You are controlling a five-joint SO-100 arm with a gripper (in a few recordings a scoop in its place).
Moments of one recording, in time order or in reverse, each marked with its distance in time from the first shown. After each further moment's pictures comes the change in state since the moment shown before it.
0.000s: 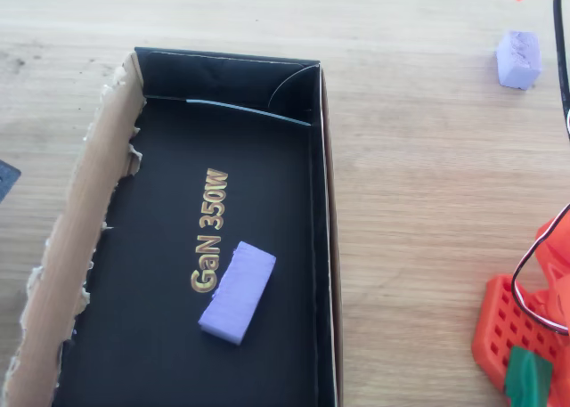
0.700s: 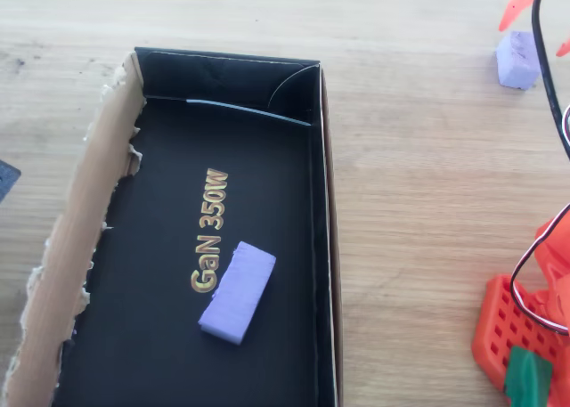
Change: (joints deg) arm -0.4 -5.3 0.0 -0.7 0.4
